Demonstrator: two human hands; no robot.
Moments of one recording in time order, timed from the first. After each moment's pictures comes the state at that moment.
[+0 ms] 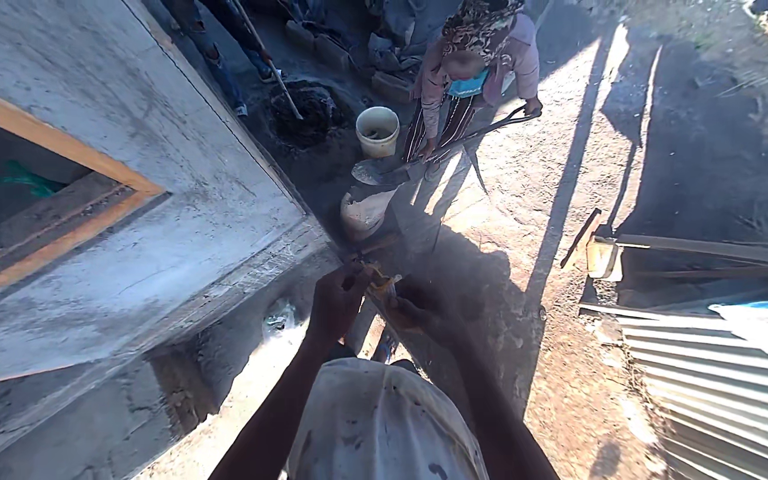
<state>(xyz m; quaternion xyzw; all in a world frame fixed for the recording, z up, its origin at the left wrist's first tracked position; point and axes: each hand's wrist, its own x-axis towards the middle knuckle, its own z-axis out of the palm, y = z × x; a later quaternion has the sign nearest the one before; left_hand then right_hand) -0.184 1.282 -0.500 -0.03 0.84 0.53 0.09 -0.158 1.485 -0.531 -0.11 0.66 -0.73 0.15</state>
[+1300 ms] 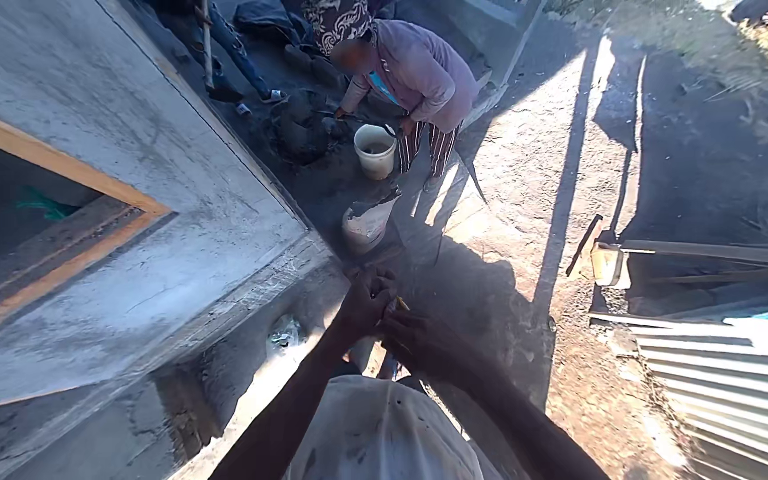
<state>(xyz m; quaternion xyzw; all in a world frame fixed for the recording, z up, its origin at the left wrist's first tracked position) -0.204 1.305 -0.511 0.03 0.73 0.63 0.26 -0.149 1.481 -0.497 -0.36 0.86 -0.35 0.09</state>
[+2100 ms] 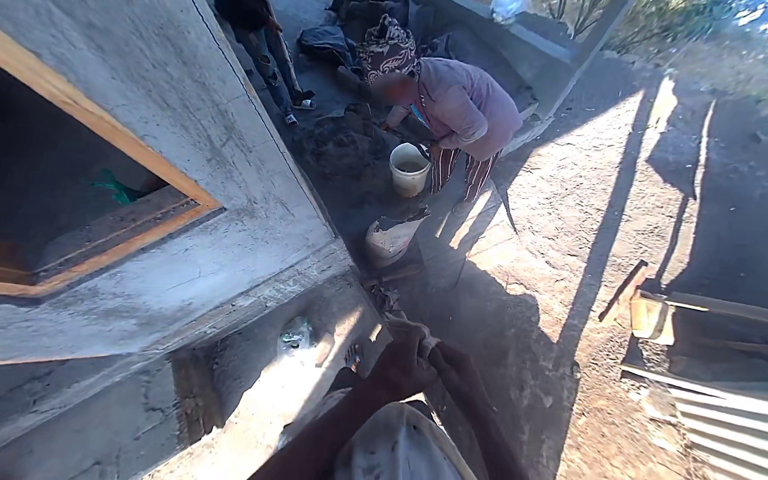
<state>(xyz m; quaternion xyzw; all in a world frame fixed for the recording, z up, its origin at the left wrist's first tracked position) -0.147 1.326 -0.538 0.10 0.86 0.40 0.31 -0.114 1.485 -0.572 0.10 0.77 -0.59 0.19</state>
